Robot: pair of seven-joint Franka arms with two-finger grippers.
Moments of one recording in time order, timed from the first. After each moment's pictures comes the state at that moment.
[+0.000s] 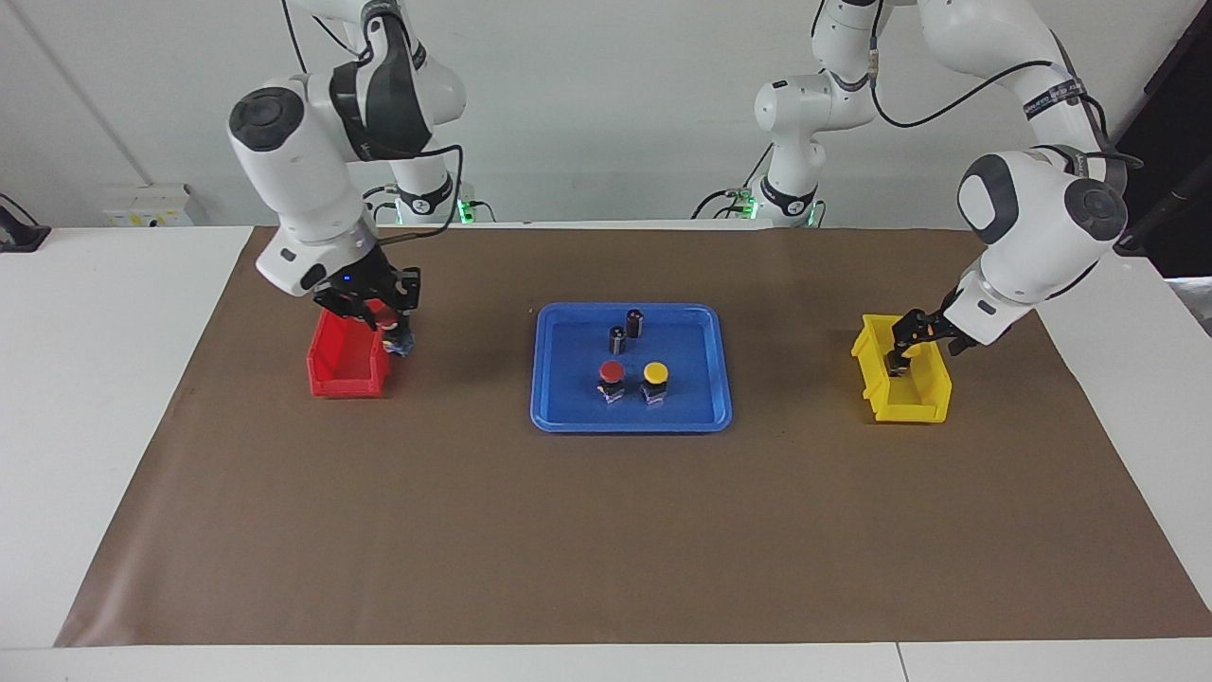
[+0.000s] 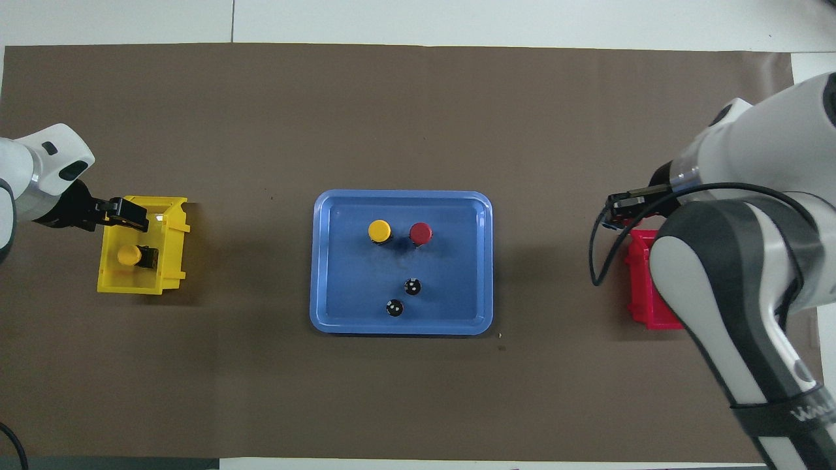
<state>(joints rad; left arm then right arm) 0.05 0.07 -0.03 -2.00 -0.02 1.96 0.14 0.27 0.05 -0.03 -1.84 0.05 1.89 0.14</state>
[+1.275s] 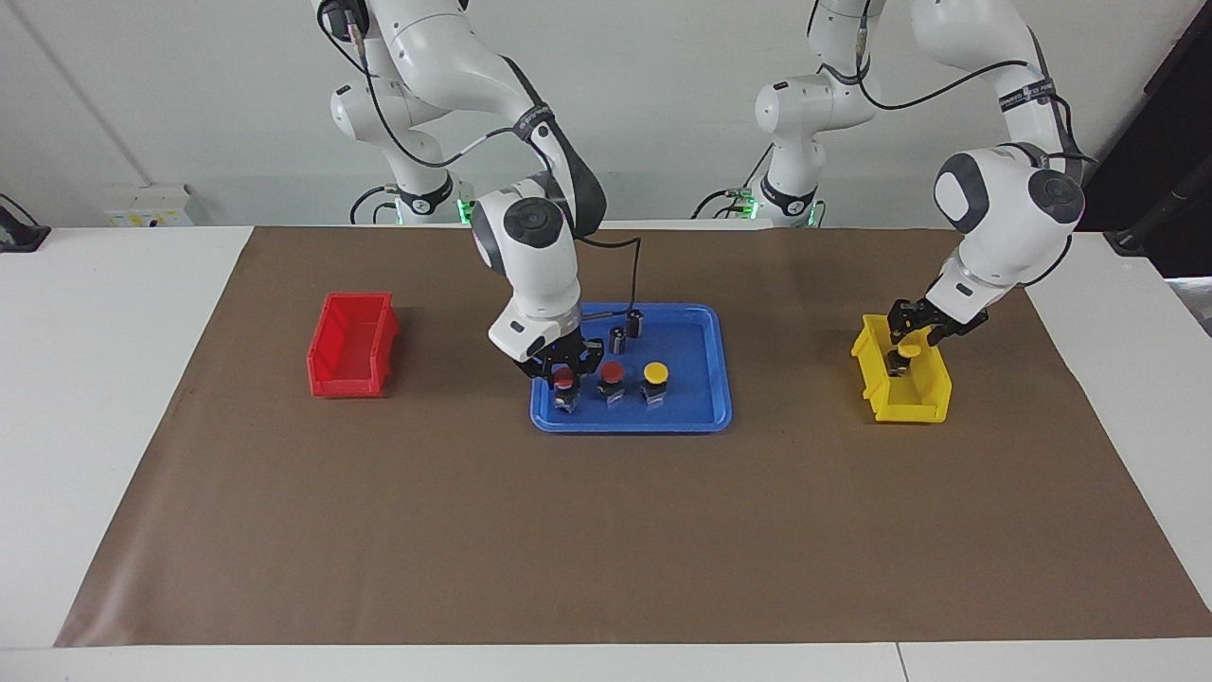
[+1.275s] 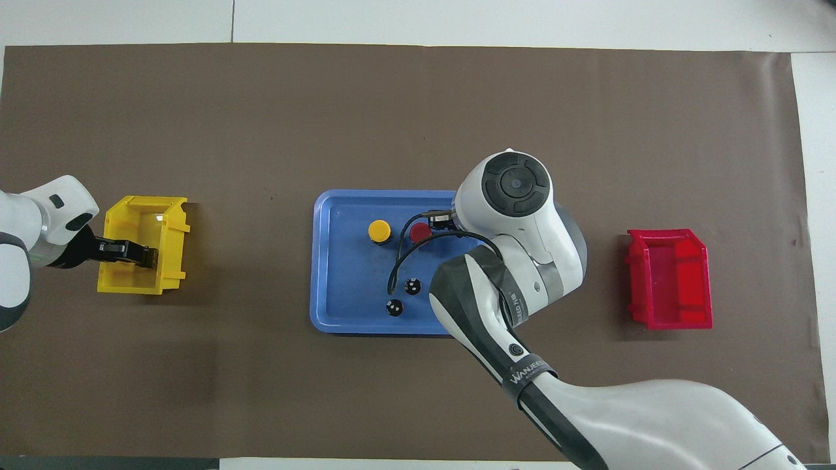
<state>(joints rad) 0.10 -0.02 -0.04 -2.23 -0.02 2.13 0.22 0.53 0.32 -0.03 -1.86 0.05 2.24 0.45</state>
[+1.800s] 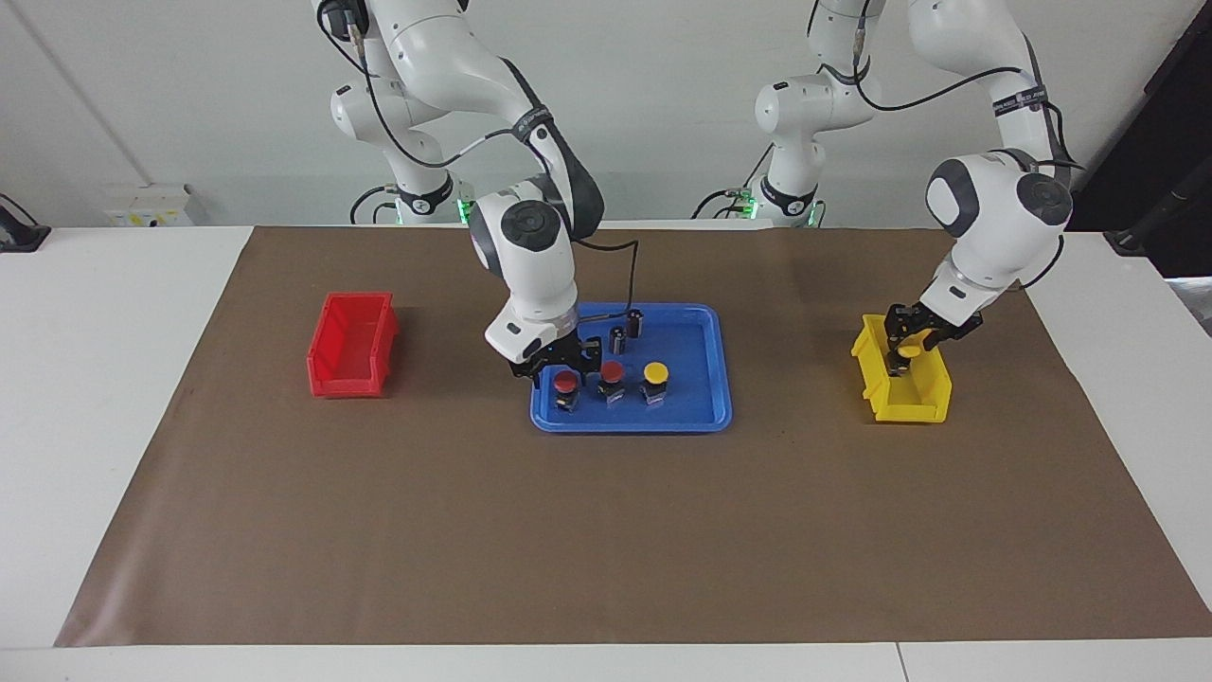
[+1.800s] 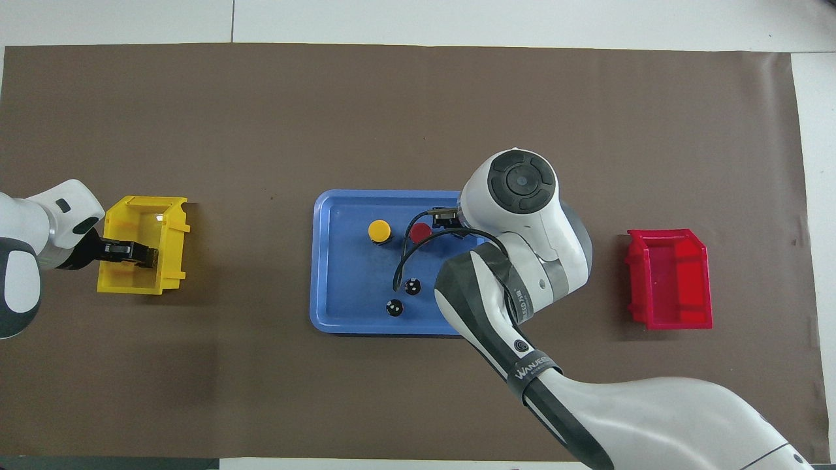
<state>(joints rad) 0.10 -0.02 -0.04 -2.26 -0.02 2.19 0.21 0.51 0.31 -0.05 -1.83 0.05 2.18 0.45</state>
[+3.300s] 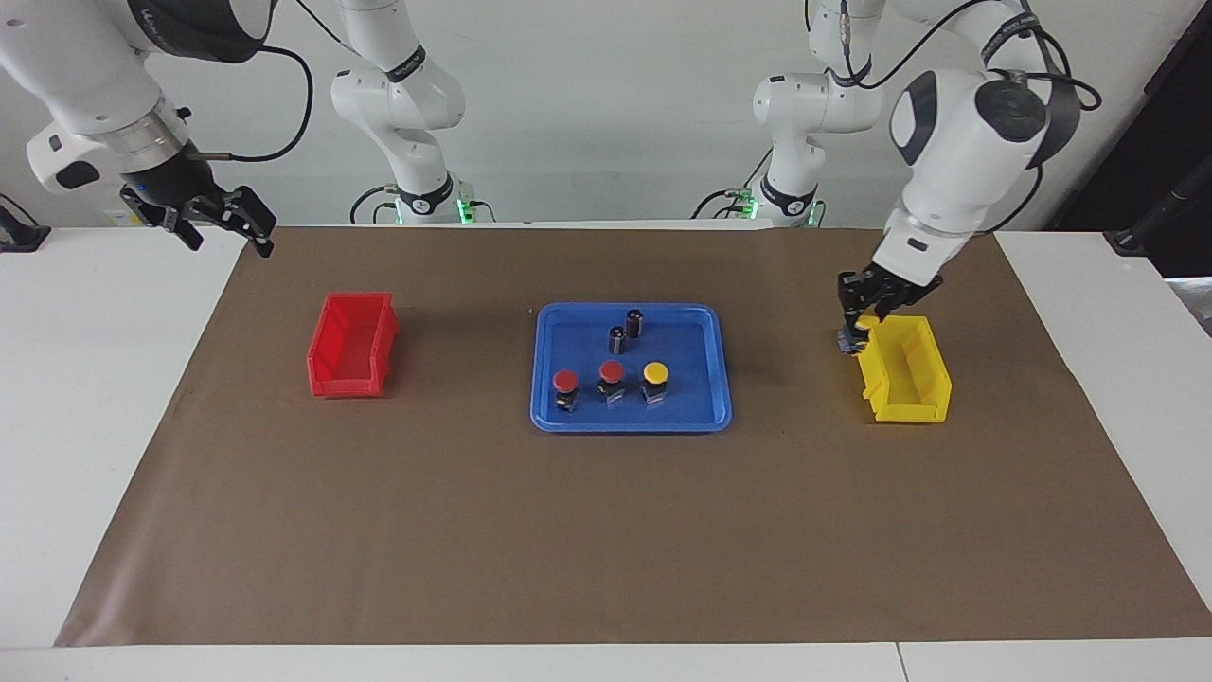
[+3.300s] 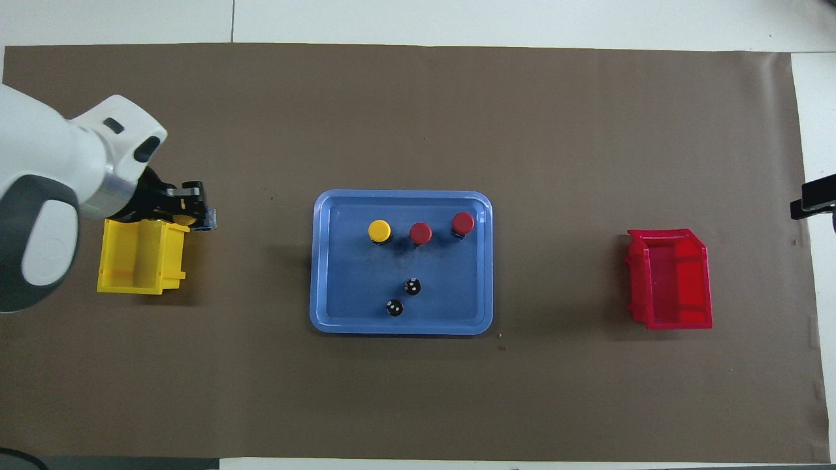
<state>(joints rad) -0.26 0.01 -0.07 -1.86 -0.03 1.85 -0.38 -0.09 -0.02 -0.06 -1.58 -0.01 1.48 -0.01</state>
